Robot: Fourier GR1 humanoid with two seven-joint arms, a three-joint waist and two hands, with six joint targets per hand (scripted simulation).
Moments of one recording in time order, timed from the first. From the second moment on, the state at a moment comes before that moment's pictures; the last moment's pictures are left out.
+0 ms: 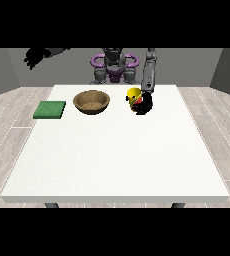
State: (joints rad) left arm -0.50 0.11 0.19 -0.67 -0.08 0.30 -0.68; right arm -0.20 -0.34 -0.35 -1.61 -0.42 0.28 0.06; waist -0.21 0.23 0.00
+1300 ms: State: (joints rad) left arm -0.89 0.01 -0.50 -0.51 -1.02 0.51 0.39; right arm -0.22 -0.39 -0.39 -1.19 -0.39 0.37 0.01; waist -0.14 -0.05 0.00
